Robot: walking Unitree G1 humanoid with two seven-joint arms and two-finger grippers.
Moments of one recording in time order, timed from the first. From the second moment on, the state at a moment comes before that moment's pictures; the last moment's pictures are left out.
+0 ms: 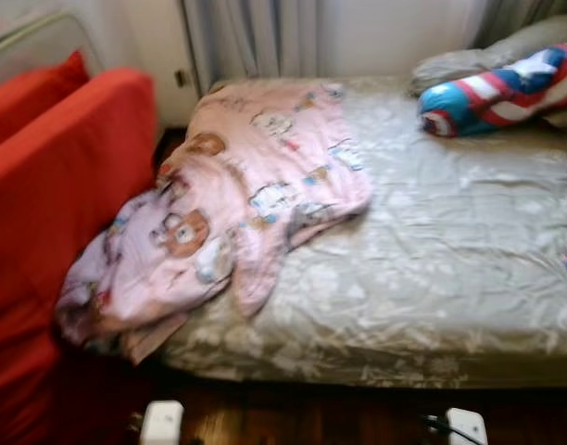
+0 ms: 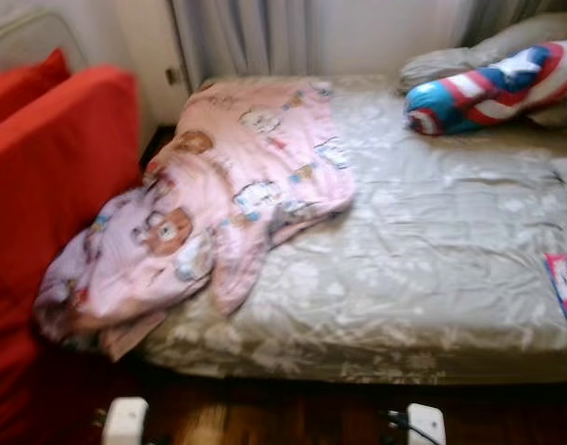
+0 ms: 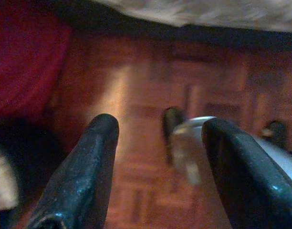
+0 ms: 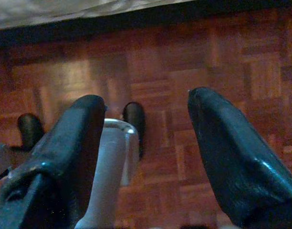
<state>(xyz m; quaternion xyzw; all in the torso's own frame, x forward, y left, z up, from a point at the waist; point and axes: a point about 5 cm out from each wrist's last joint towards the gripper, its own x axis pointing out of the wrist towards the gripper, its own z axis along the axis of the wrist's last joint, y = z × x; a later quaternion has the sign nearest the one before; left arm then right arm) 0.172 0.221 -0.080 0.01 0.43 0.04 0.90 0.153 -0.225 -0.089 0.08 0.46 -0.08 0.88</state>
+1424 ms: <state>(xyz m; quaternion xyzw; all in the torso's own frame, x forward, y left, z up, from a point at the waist) 0.182 0.195 -0.082 -0.01 0.43 0.02 0.90 0.157 -0.224 -0.088 0.06 0.46 -0.07 0.88</state>
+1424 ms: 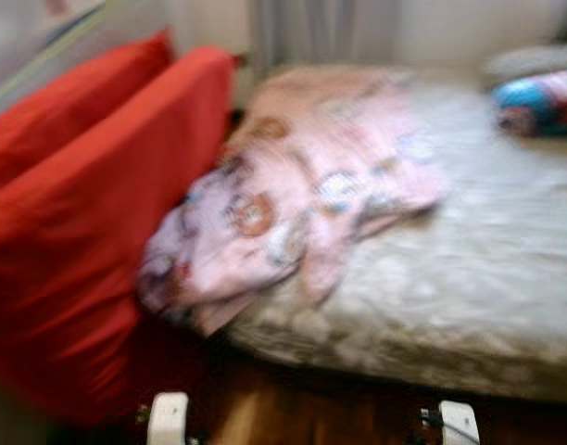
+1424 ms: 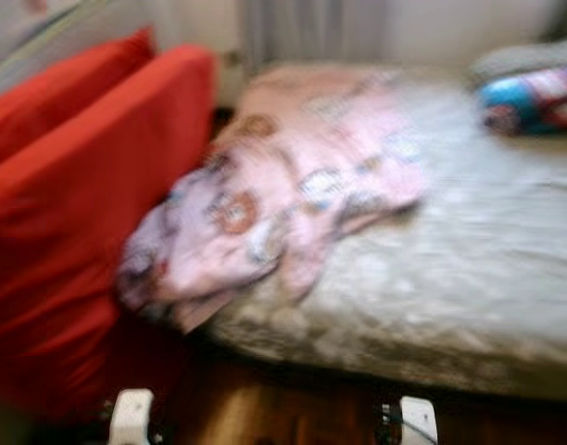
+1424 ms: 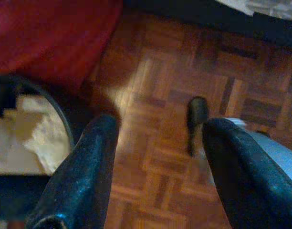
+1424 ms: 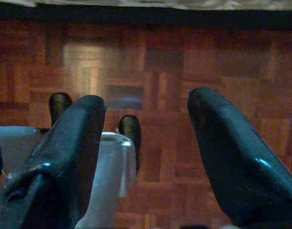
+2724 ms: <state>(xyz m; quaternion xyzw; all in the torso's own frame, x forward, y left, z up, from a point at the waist) 0.187 0.193 -0.080 -0.01 0.42 0.03 0.91 0.152 -0.227 -0.089 0.05 0.47 -0.07 0.88</state>
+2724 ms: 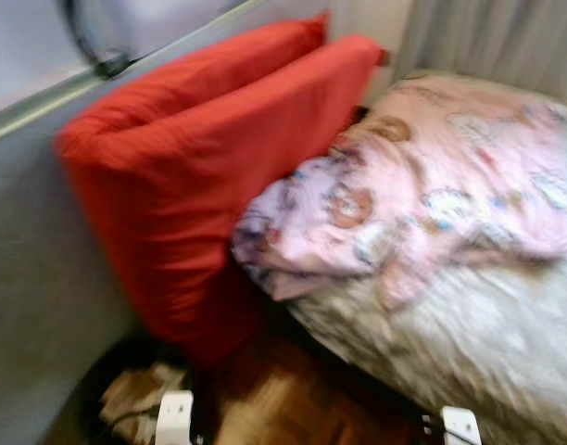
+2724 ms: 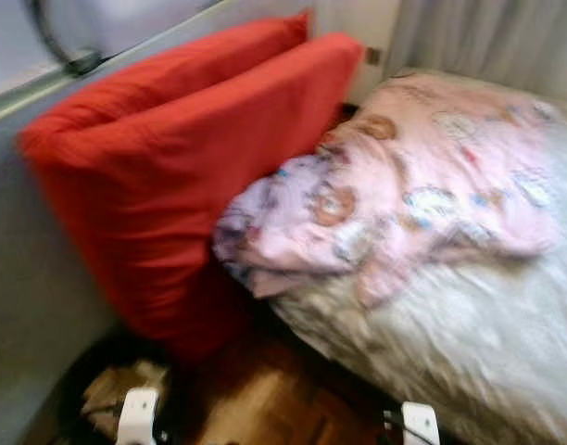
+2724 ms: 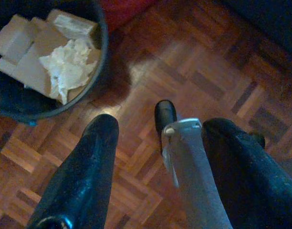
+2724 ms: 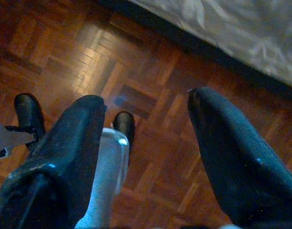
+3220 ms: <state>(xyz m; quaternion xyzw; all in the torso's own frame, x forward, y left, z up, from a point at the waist) 0.177 0.202 -0.083 0.00 0.44 0.04 0.90 0.166 -0.218 -0.085 0.06 0.45 -0.06 0.89</state>
